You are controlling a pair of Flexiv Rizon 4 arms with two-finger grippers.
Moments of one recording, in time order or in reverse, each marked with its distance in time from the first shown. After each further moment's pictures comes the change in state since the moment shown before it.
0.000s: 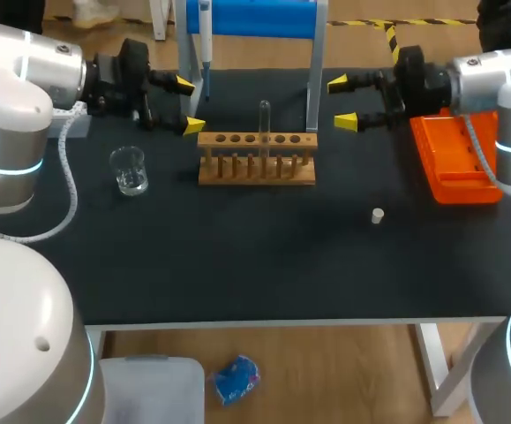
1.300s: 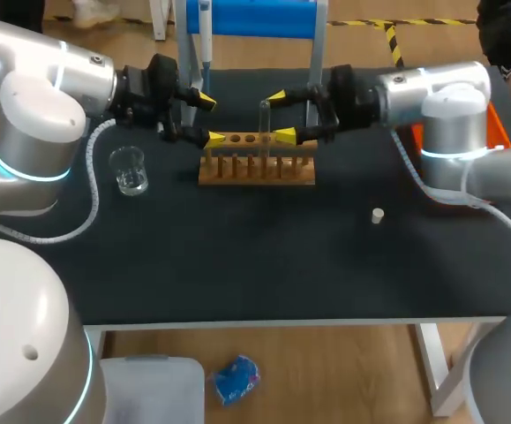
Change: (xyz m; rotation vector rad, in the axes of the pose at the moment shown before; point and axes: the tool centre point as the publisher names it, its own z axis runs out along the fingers) left arm 0.005 0.018 0.045 -0.056 0.027 0.004; right arm -0.025 -0.035 0.111 -0.065 0.099 -0.017
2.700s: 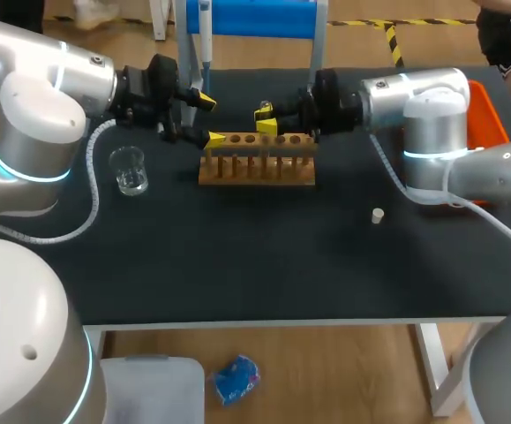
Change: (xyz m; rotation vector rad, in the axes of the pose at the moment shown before) left arm 0.000 0.000 0.000 0.001 -0.001 0.000; right arm -0.006 -0.004 0.024 -0.040 0.019 0.007
